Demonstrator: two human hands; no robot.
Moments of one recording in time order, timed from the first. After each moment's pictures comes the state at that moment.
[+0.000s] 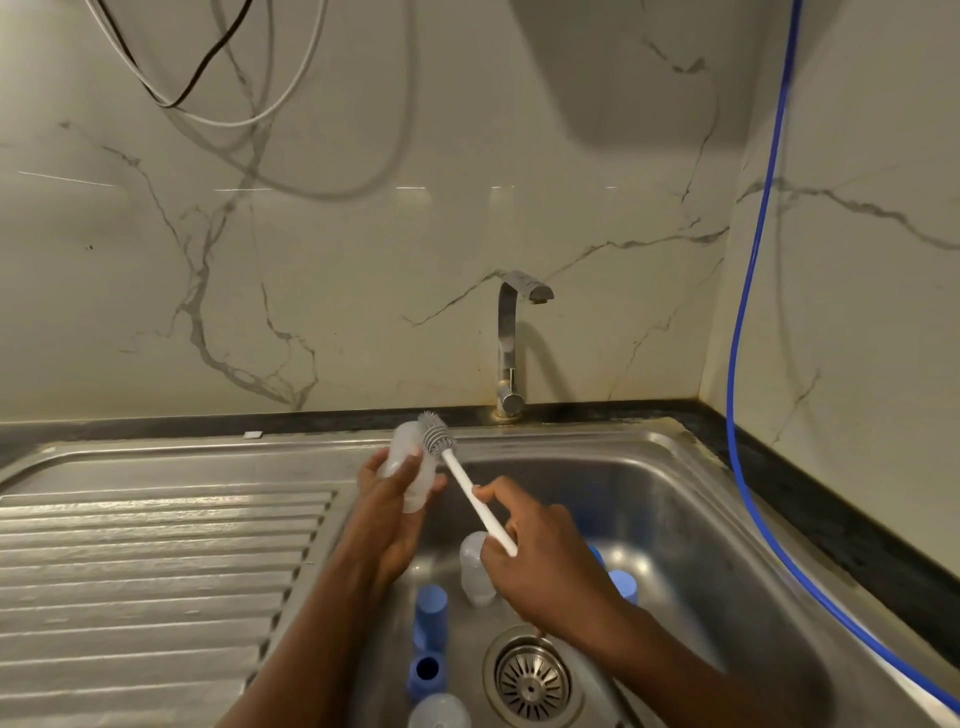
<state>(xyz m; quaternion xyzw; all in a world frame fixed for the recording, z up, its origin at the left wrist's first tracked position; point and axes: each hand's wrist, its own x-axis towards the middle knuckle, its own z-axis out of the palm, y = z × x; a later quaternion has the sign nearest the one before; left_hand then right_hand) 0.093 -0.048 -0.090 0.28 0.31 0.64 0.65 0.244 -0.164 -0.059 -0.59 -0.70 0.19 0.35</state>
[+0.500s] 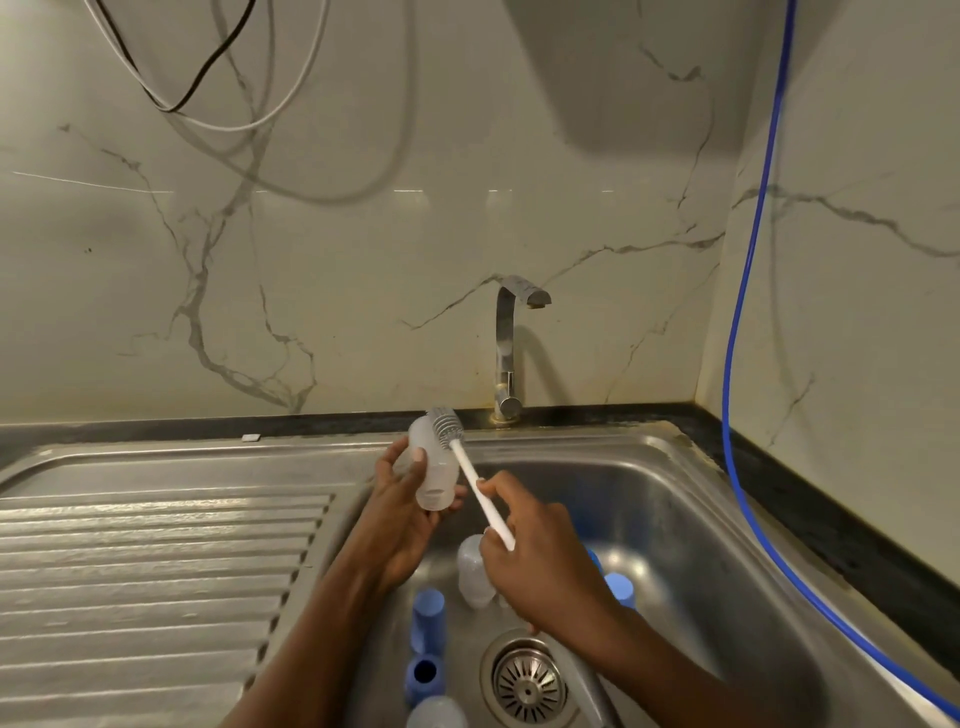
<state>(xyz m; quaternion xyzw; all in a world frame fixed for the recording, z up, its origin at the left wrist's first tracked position) 0.096 -0.063 -0.083 0.37 0.27 0.58 0.68 0.242 -0.162 -0.058 -0.59 -0.69 0.18 0.38</state>
